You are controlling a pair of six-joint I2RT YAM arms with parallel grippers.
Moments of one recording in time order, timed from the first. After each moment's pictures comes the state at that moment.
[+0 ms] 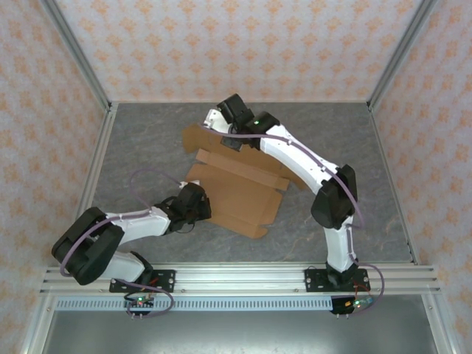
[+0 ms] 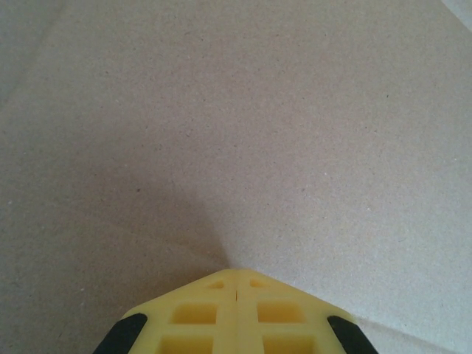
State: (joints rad) left arm -0.60 1.38 0.45 0.02 -0.05 -0.78; right arm 0.73 1.99 1.98 -0.85 0.19 -0.57
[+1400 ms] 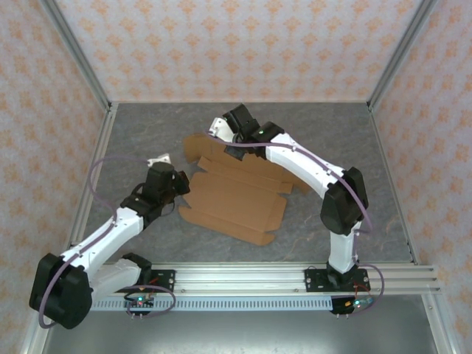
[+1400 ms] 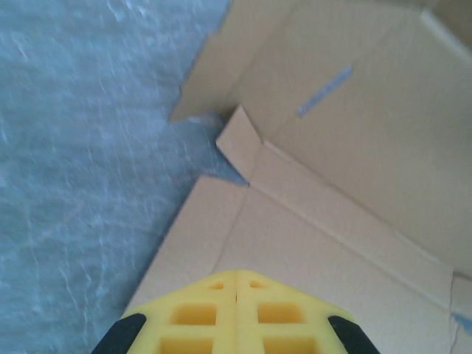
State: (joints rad) left arm -0.33 1.04 0.61 -0.21 -0.10 -0.66; right arm 0.73 1.90 1.76 -0.72 0.16 -0.51
